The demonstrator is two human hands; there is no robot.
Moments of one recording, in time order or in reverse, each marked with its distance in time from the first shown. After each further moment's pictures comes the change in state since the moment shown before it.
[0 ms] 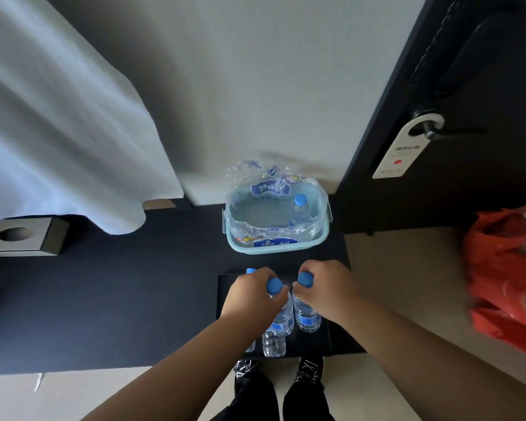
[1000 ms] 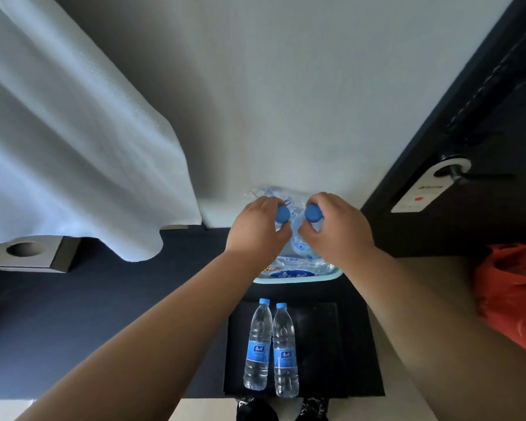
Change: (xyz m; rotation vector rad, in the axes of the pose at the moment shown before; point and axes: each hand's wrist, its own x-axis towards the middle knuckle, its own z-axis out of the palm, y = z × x) left_hand 0.129 0.062 -0.119 0.143 0.339 0.403; right_hand 0.115 -0.092 -0.092 -0.117 0.473 -0.333
